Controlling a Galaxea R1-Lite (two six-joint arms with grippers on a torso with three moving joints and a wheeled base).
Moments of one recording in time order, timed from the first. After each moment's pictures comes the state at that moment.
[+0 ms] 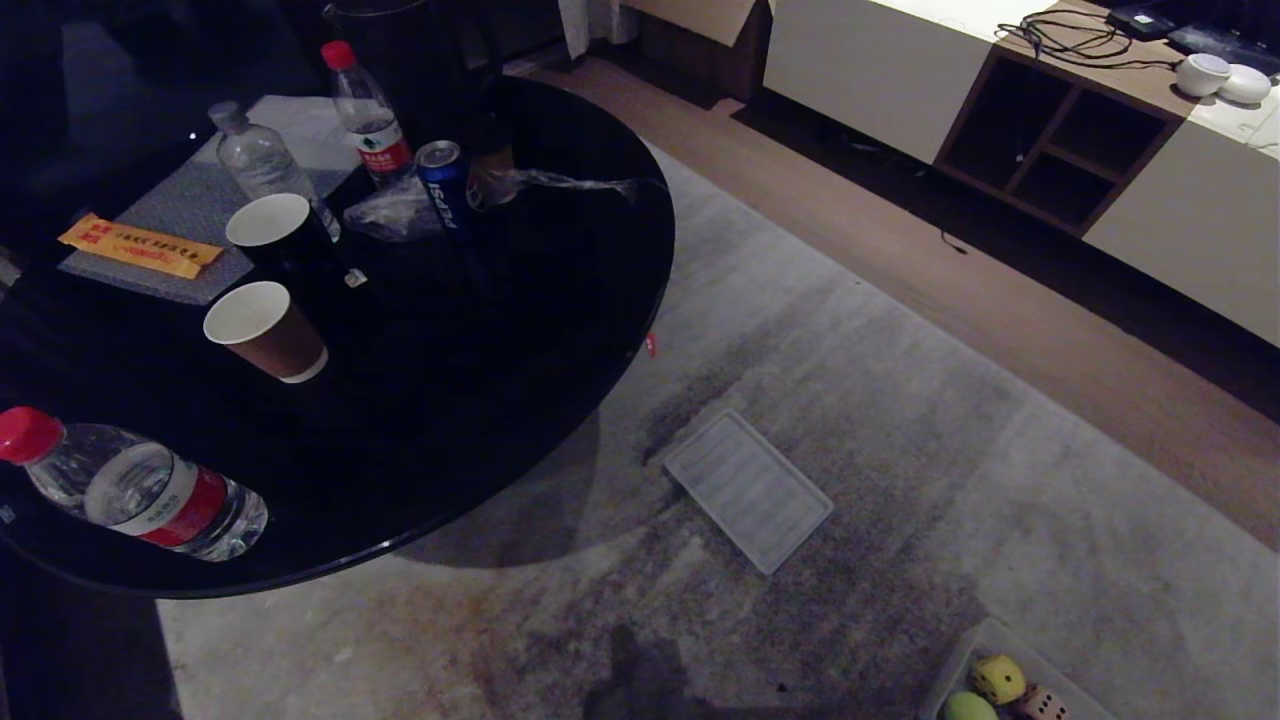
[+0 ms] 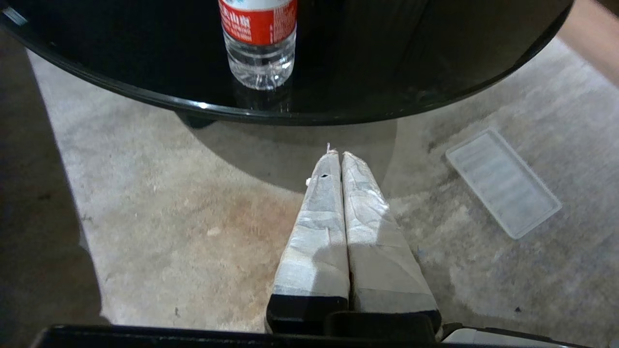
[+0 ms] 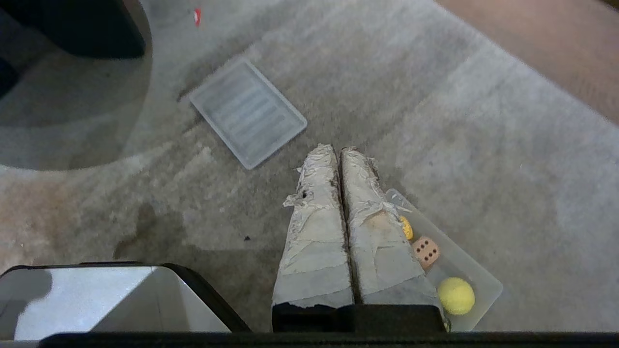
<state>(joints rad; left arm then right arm) 0.00 0.00 0.00 -0.01 0.07 -0.14 0.01 0.00 -0.06 0.16 0.00 0.02</state>
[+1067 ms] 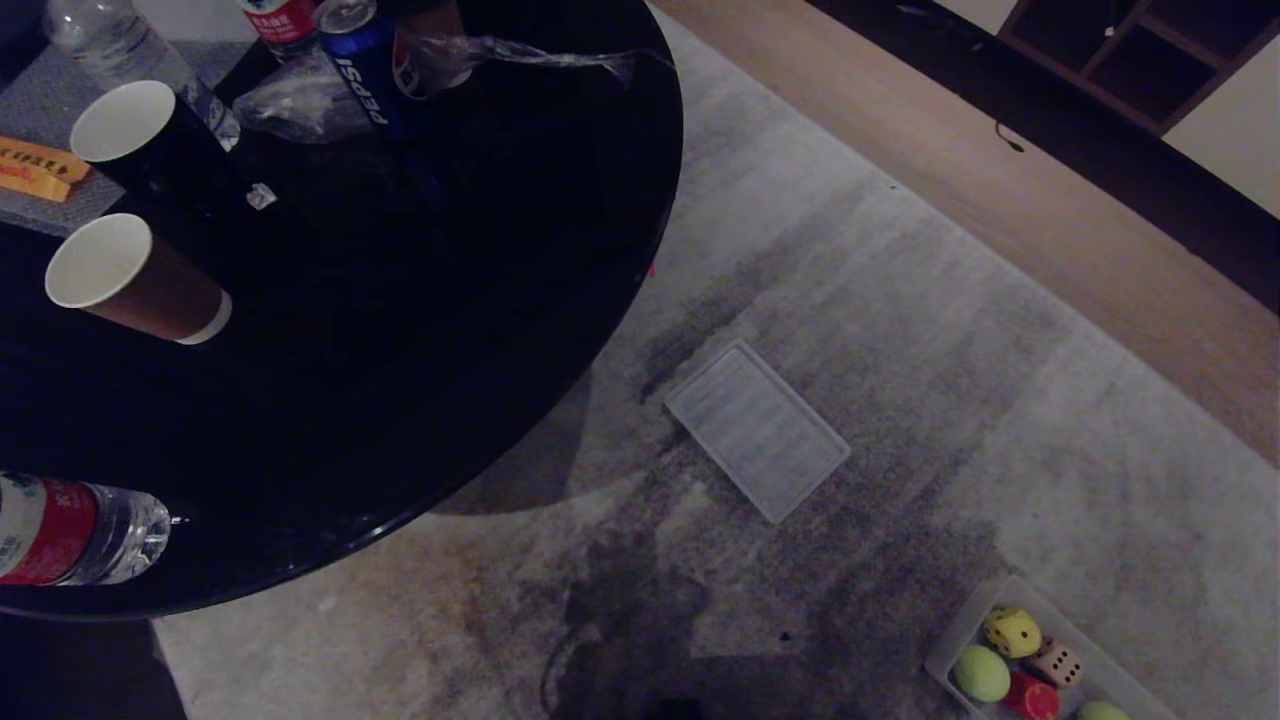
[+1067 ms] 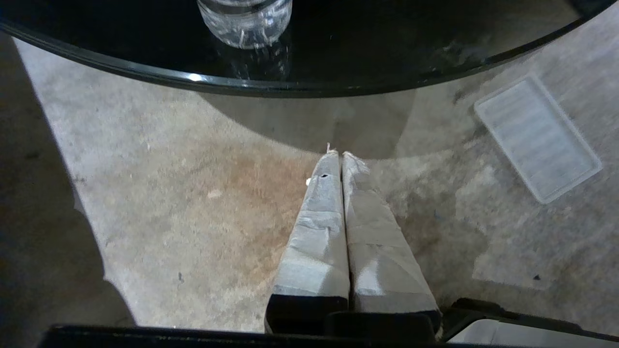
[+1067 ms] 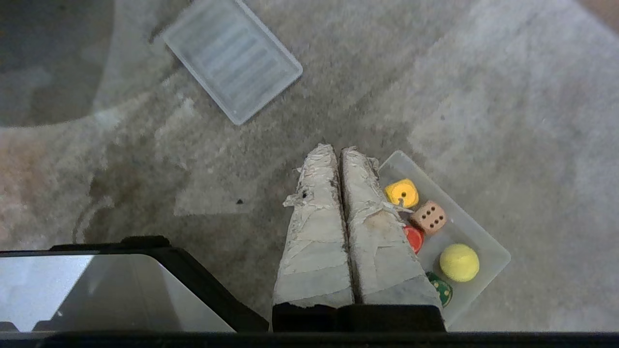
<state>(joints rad) 0.00 0.00 0.00 -0.01 0.07 -0.14 0.01 0.00 -0.06 0.16 0.00 0.02</state>
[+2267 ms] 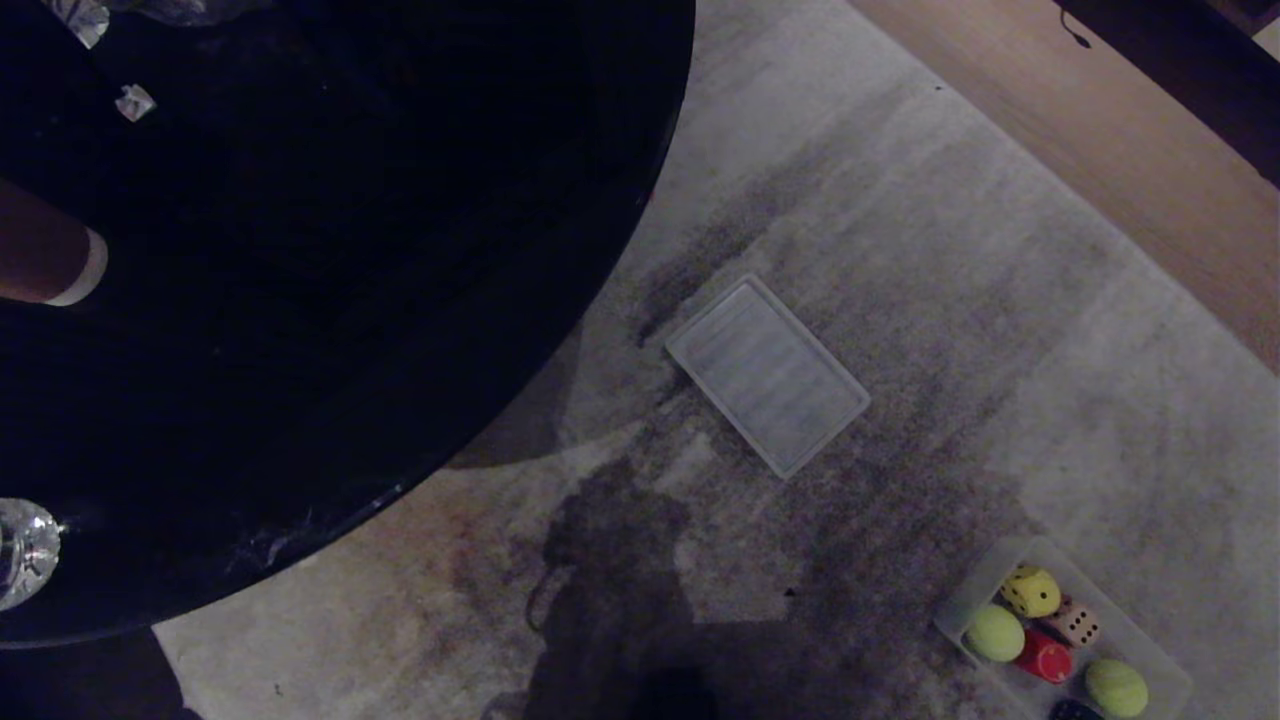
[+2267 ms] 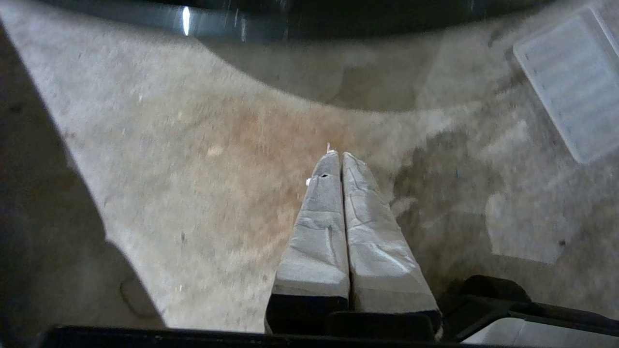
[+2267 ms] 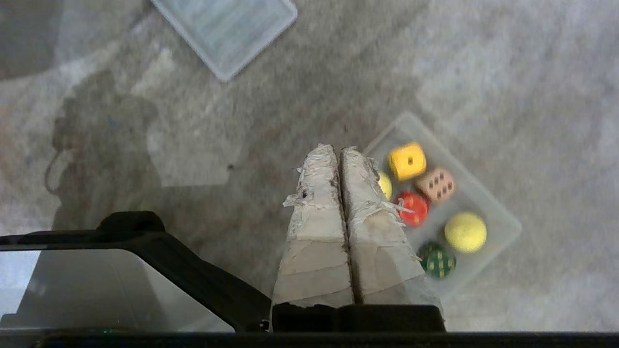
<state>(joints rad) 0.00 0.00 0.00 -0.01 0.07 -0.14 0.01 0.00 -0.06 0.16 0.00 0.02</state>
